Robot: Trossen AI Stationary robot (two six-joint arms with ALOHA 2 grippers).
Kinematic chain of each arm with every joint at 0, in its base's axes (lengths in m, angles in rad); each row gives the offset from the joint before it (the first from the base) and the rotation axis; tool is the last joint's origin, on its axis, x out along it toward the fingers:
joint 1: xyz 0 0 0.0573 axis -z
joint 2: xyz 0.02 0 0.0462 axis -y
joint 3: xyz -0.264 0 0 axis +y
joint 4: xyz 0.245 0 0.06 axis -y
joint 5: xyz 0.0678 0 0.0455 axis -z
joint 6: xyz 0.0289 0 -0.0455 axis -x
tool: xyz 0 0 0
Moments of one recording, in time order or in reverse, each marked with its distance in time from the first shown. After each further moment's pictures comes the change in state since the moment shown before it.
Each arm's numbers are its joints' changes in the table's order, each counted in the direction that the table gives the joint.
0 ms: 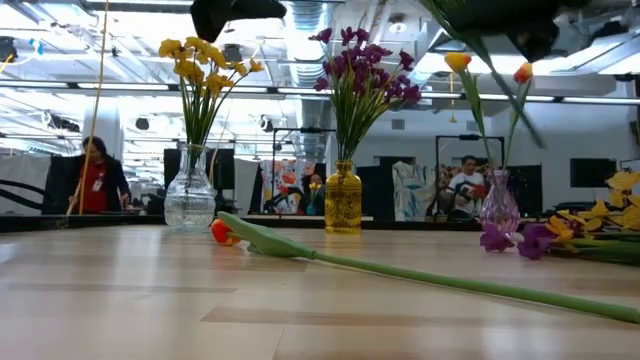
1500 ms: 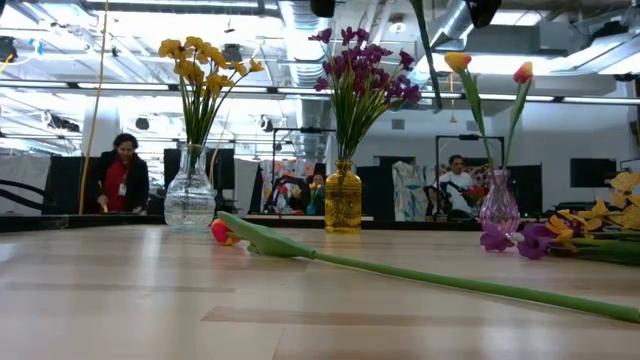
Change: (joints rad) left arm -0.072 -0.460 -0.202 0.695 0.128 -0.408; right arm 0.101 0.000 -0.001 0.286 -0.042 0.415
